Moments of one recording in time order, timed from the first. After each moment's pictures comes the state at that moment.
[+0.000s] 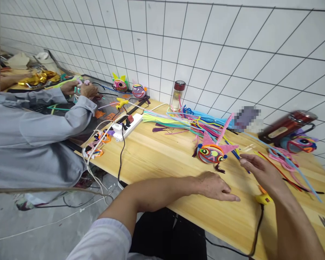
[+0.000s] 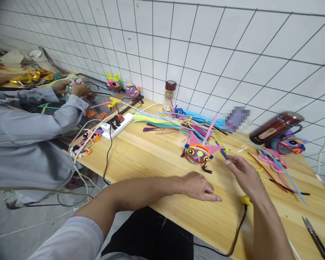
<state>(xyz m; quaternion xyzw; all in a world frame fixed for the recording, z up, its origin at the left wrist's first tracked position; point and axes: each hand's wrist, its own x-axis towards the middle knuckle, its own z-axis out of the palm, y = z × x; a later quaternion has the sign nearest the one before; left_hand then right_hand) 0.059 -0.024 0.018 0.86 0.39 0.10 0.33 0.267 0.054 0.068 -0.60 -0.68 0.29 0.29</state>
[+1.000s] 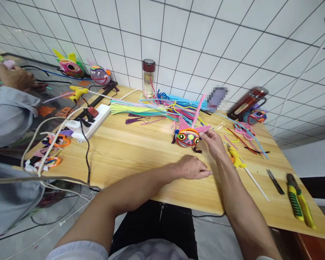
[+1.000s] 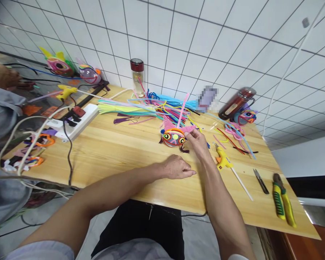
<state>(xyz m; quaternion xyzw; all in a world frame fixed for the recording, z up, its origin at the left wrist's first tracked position) 0.062 -0.028 0.005 0.88 0.38 0.14 0.24 0.197 0.060 0.041 -0.45 -0.63 0.46 0.43</state>
